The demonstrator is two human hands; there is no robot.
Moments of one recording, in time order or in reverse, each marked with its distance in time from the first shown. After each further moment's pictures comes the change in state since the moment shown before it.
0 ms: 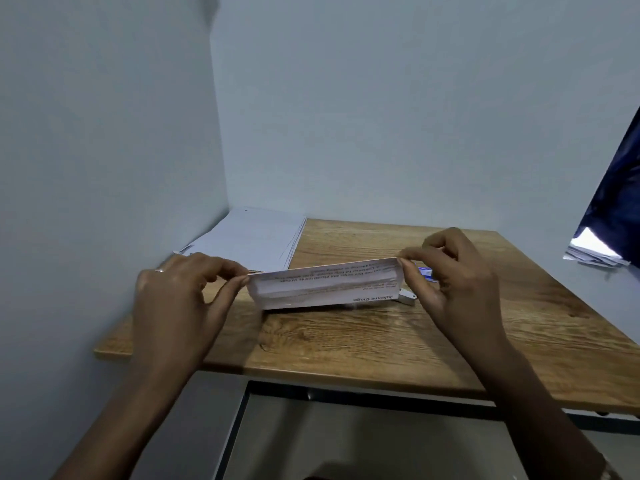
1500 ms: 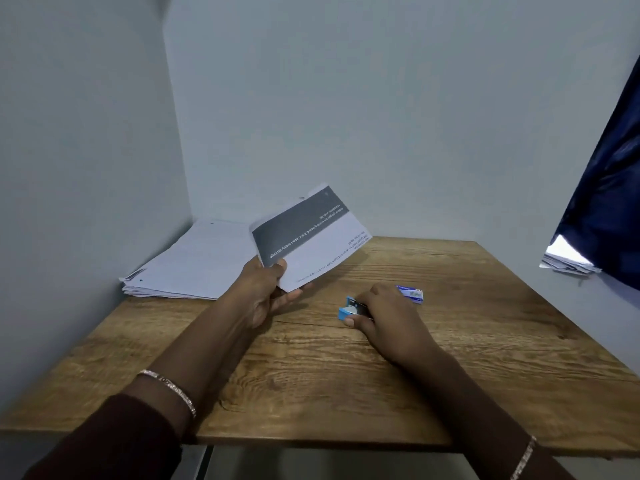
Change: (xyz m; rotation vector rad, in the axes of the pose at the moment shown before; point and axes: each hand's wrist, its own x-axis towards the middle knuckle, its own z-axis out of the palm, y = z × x) left_hand 0.079 0.015 0.187 -1.231 -0.526 -1.133; right_hand -0.002 0.031 0.084 -0.133 -0.866 0.403
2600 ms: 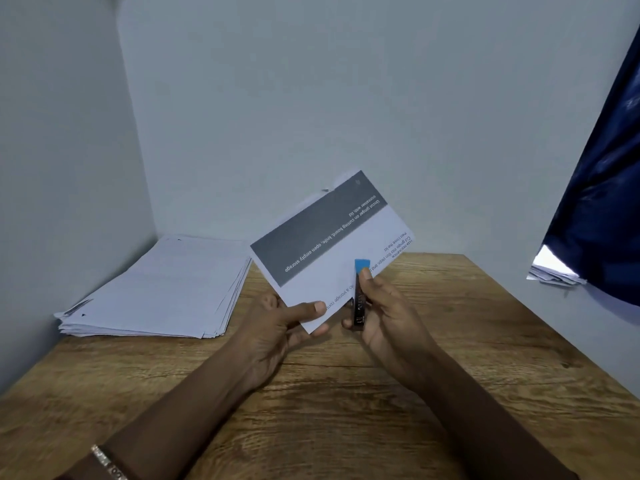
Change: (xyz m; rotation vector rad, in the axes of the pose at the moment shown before) left_hand 0.010 -0.036 0.029 -0.115 -0.437 0.130; right_hand 0.033 0.005 -0.014 1.742 -0.030 0.113
